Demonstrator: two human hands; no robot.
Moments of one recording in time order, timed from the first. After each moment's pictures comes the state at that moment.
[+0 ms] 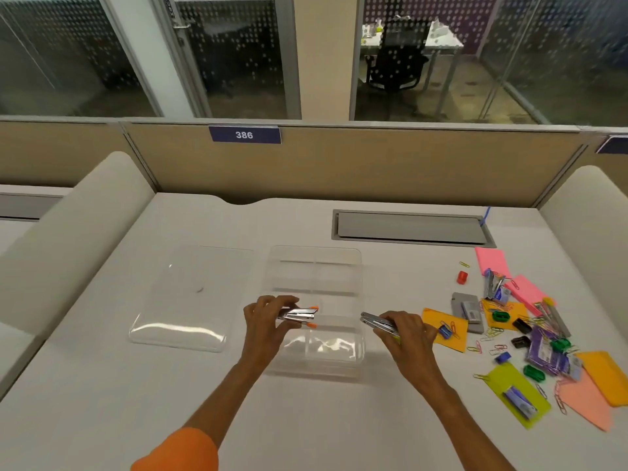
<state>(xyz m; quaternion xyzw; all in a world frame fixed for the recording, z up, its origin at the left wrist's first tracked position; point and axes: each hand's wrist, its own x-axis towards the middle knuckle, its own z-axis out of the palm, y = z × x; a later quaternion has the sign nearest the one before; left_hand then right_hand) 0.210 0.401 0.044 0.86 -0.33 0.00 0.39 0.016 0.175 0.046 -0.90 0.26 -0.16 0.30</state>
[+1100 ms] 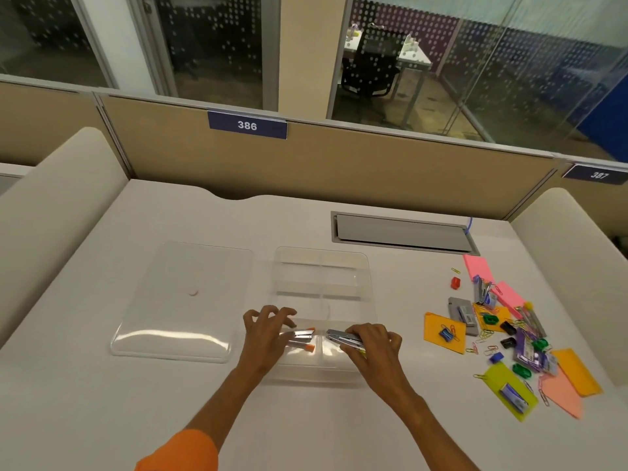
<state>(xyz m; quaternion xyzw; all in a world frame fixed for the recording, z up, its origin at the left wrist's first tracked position) 0.259 0.435 -0.007 0.87 -0.39 -0.05 0.31 0.074 0.263 0.038 -0.94 0.24 -0.09 0.23</state>
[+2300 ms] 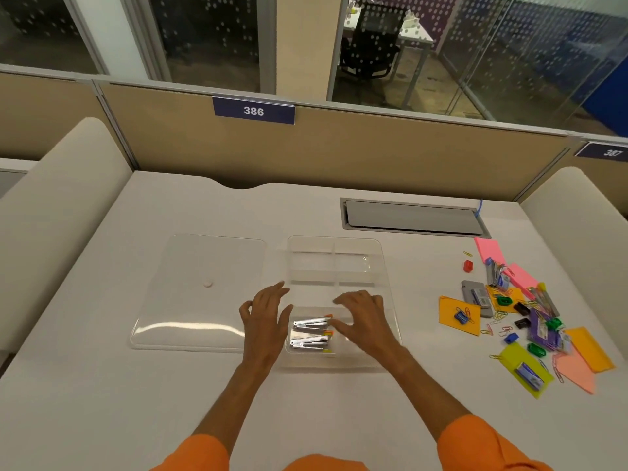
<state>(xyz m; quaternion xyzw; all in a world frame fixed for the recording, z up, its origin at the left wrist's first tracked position) 0.271 0.459 0.002 0.88 -0.31 0.02 0.36 0.144 0.274 0.034 -0.96 0.19 -0.06 0.18</state>
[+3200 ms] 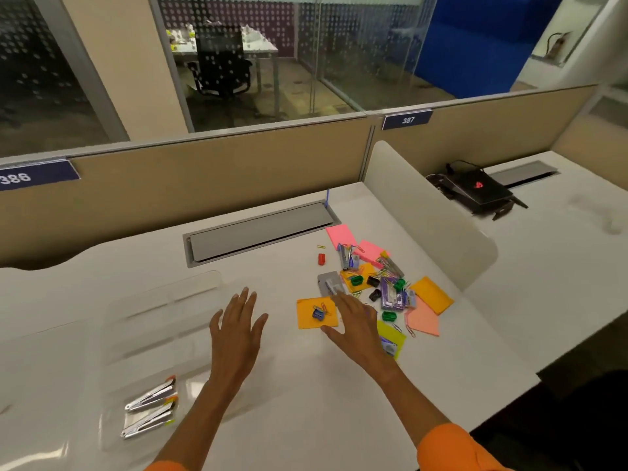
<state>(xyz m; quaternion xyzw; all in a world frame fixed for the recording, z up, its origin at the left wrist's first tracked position) 0.131 0.228 0.038 0.85 -0.47 -0.04 0.24 -0.081 0.082 0.031 -0.88 0.44 -0.07 0.16</state>
